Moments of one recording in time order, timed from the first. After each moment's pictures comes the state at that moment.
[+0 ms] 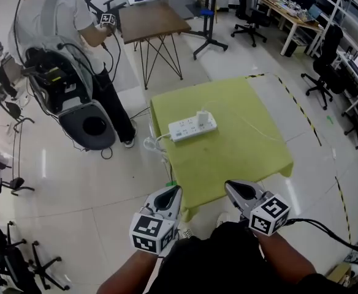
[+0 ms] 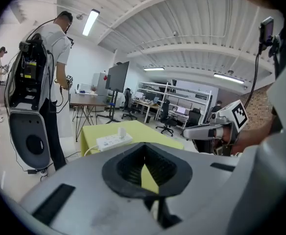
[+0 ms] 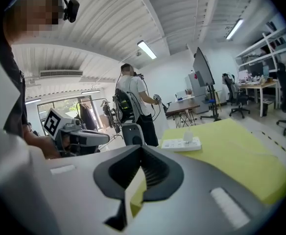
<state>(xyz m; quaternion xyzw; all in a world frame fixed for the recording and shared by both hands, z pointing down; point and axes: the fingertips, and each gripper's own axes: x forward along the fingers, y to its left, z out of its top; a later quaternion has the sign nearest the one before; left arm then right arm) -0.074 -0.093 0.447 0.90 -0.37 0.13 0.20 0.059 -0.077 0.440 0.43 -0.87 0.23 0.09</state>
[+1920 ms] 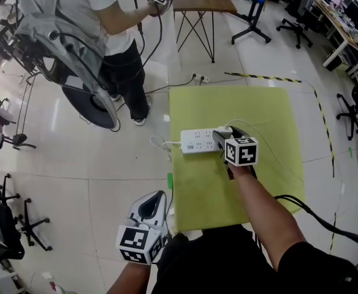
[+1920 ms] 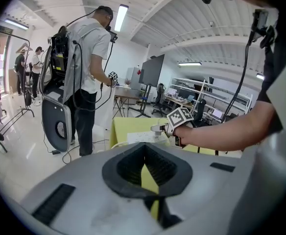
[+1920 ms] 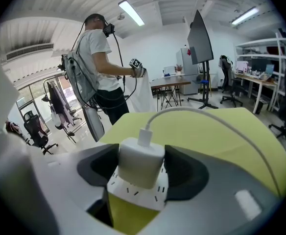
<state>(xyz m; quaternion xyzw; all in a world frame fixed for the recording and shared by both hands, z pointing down) -0.110 -0.209 0.512 0.79 -0.53 0.16 0.27 0.075 -0.433 0.646 0.47 -0.80 0.28 0.24</state>
